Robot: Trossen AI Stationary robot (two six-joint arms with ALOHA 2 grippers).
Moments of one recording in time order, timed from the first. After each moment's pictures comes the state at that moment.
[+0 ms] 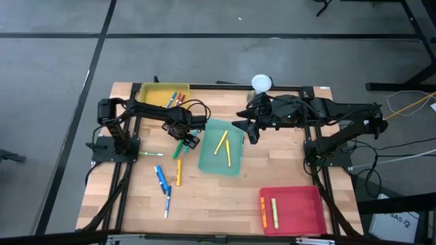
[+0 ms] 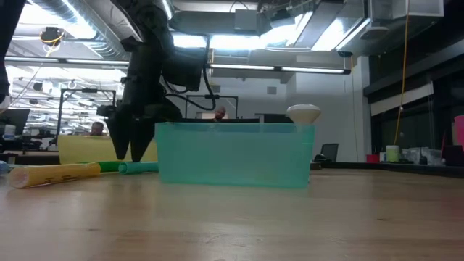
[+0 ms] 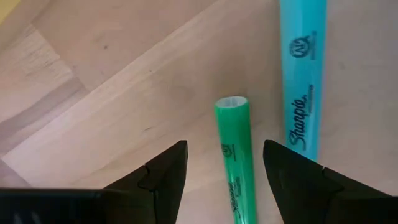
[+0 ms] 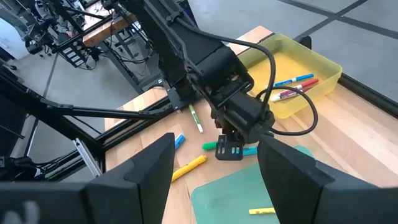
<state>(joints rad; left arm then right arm) 0.23 1.74 1.04 -0.94 -0.02 -0.82 0.11 1.31 1.55 -0.63 0.28 0.54</state>
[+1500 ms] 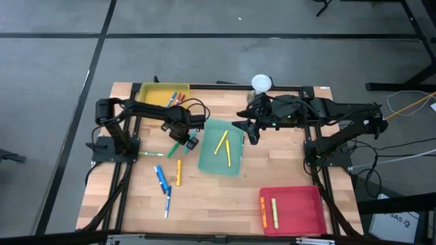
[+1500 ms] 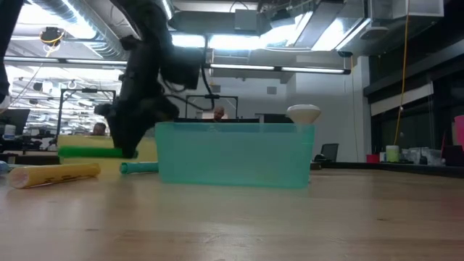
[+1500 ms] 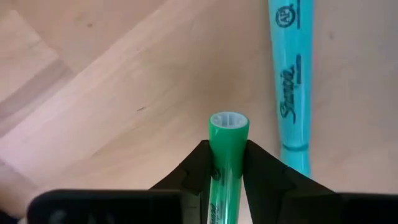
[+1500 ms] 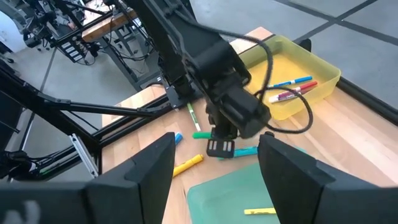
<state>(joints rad) 0.23 1.71 1.04 -0.97 0.05 -0.79 0.11 1.31 1.55 -0.63 0.28 0.51</state>
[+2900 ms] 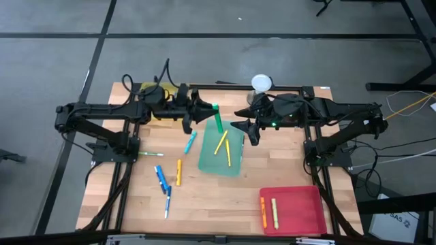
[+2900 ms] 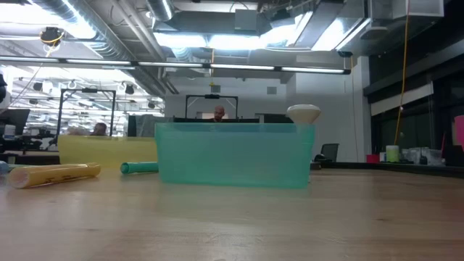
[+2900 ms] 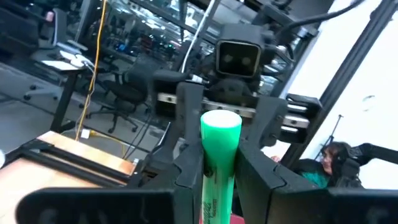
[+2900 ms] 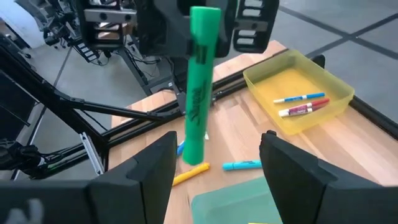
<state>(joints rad) 0.12 1.22 1.04 0.35 0.12 -0.48 0.11 1.31 1.55 -0.57 0.26 0.43</state>
